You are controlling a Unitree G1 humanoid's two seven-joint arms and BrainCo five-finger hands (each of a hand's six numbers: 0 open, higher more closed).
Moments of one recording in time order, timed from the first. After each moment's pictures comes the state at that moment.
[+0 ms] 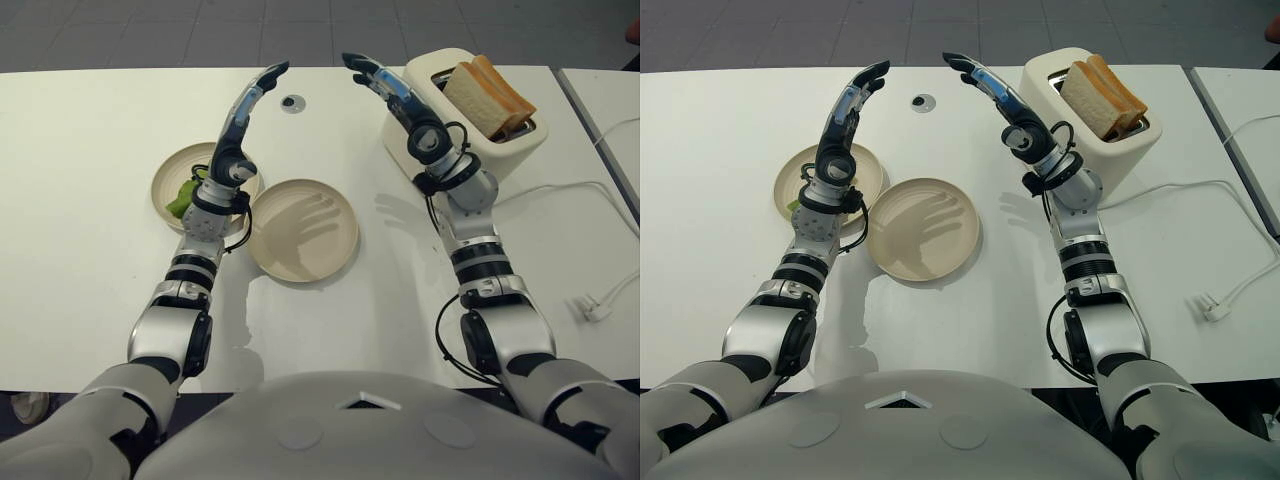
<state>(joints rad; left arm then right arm) -0.47 0.19 -0.02 0.81 0.15 -1.27 -0.07 -0.49 -0.28 0.04 0.48 0.08 -0.86 0.52</state>
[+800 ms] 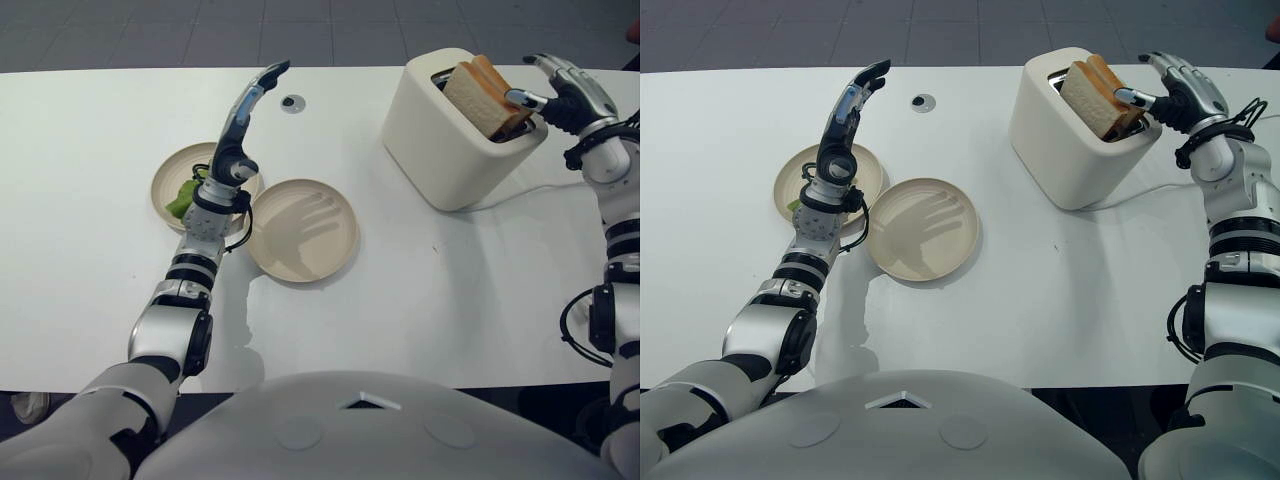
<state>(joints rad) -0.48 0.18 -0.03 0.82 0.18 -1.26 -0.05 -0.62 -0.83 0.02 0.85 -0.60 -0.47 0.07</state>
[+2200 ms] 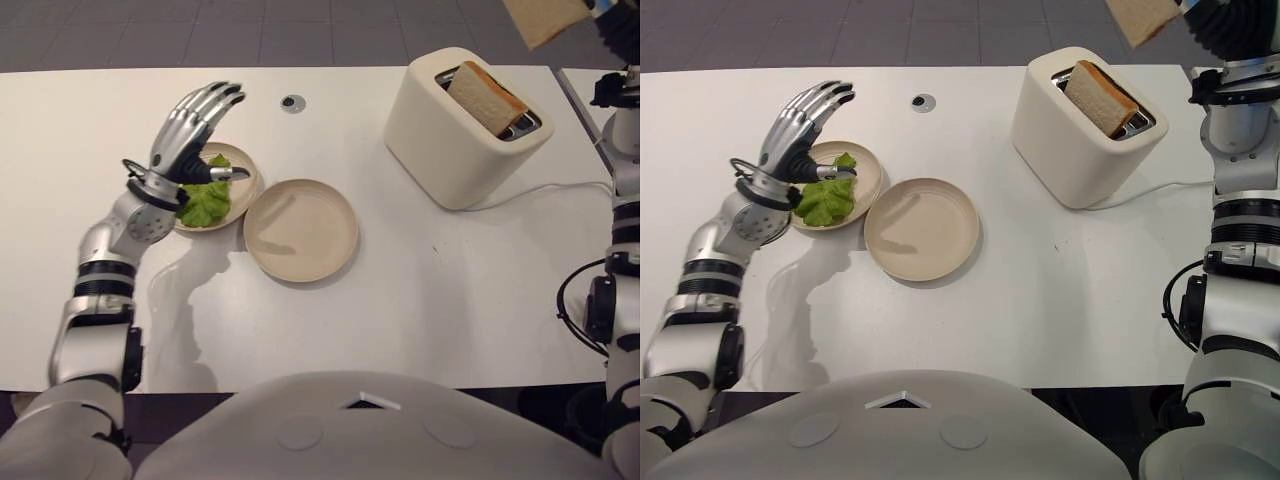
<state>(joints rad) -0.35 0.60 0.05 0.57 0.91 -0.83 0.35 -0.64 -0.78 -0.09 0.49 -0.22 -0.81 -0.22</state>
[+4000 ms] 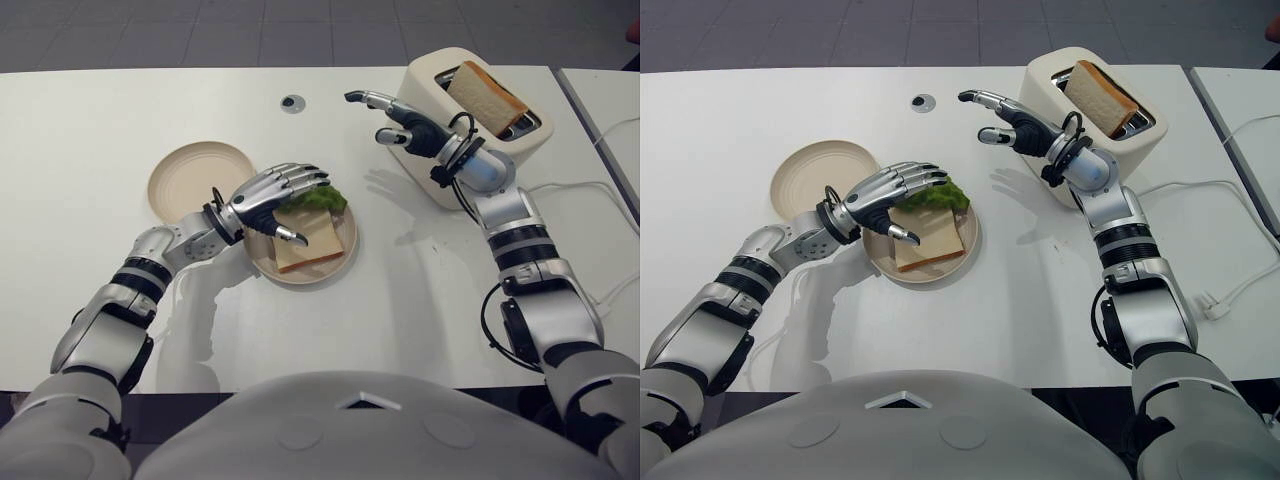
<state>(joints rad) -0.41 0.55 -0.47 0.58 0.78 -0.92 0.29 -0.56 -0.47 0.19 0.53 -0.20 -0.59 0.45</state>
